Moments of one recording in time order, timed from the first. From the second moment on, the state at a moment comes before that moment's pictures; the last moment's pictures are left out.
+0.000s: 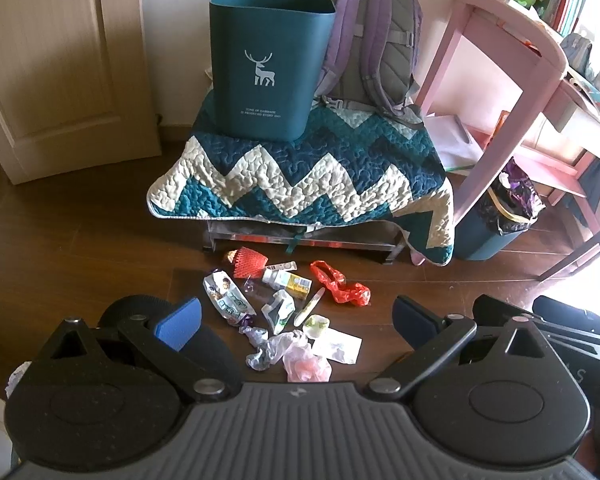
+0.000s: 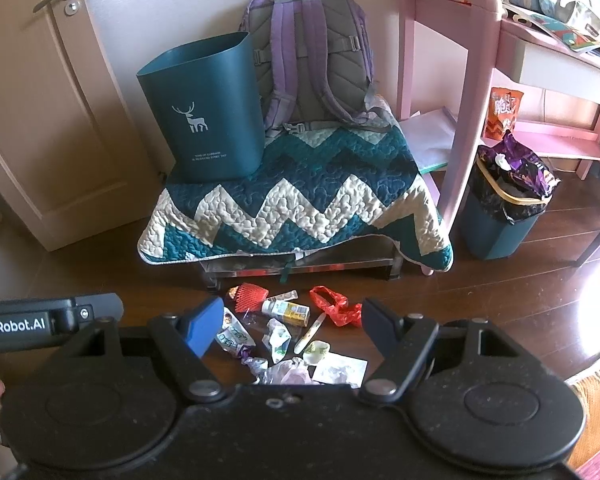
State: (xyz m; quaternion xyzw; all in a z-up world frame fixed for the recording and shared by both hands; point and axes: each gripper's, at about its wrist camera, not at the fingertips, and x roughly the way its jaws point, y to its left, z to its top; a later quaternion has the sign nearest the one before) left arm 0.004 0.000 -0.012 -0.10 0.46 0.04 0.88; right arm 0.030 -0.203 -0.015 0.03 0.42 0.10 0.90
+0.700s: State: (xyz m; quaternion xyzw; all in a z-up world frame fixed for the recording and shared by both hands) left arm 0.000 0.003 -0.008 -0.08 0.45 0.05 0.89; right arm 0.030 -0.203 -0.016 0.03 0.43 0.10 0.90
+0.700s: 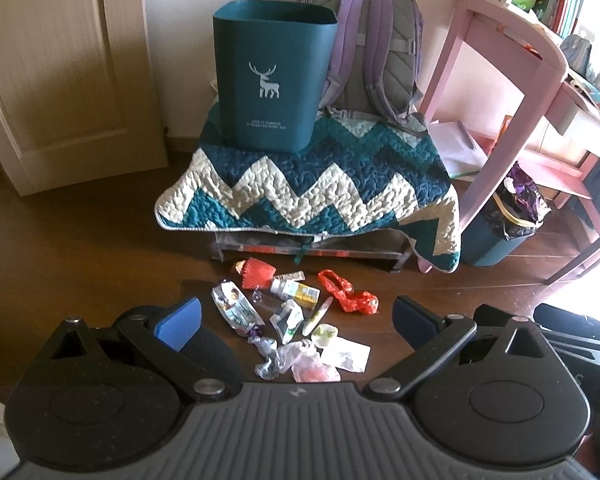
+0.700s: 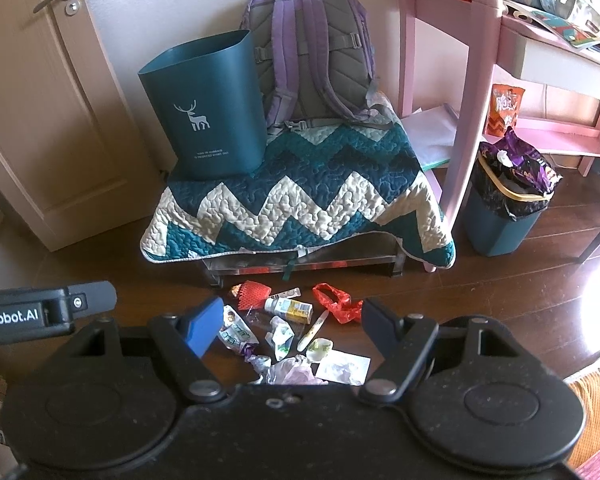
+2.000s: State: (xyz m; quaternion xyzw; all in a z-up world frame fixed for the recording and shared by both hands) left arm -0.010 0.004 0.006 -0.05 0.43 0.07 0.90; right arm 0.021 -0.186 -0.003 0.02 0.40 0.12 0.91
